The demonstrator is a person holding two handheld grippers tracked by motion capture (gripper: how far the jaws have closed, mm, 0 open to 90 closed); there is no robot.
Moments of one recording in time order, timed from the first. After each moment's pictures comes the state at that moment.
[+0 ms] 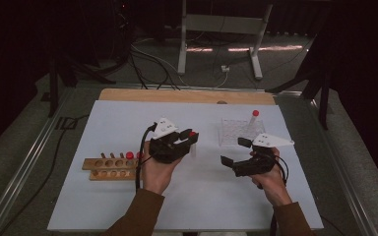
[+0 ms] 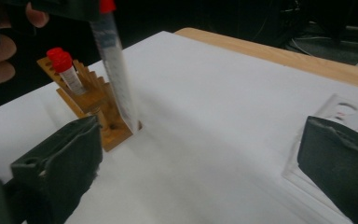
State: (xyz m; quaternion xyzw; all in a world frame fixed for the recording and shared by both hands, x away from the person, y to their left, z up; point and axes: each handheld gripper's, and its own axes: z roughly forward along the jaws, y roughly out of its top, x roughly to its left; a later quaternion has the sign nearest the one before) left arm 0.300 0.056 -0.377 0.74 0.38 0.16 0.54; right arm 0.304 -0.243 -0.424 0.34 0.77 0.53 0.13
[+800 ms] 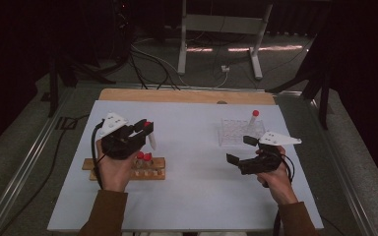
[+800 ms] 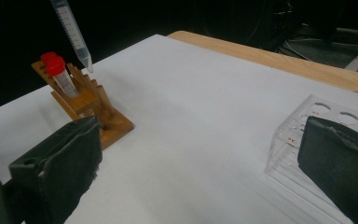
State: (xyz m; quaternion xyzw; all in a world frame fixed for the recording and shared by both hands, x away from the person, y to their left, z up) left arm 0.291 0.155 -0.361 0.69 0.45 0.23 0.52; right arm 0.306 -0.256 -0.419 0.34 0.76 0.53 0.13
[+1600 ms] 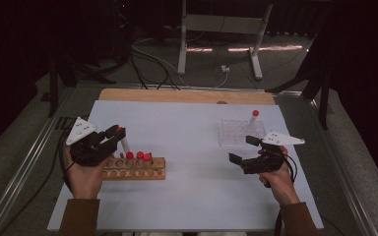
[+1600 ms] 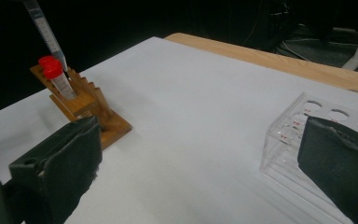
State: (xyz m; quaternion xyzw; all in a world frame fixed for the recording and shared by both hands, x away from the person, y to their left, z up) left arm 0.274 0.212 -0.368 0.69 0.47 0.25 0.50; right arm 0.306 -0.262 -0.420 0.35 0.76 0.54 0.13
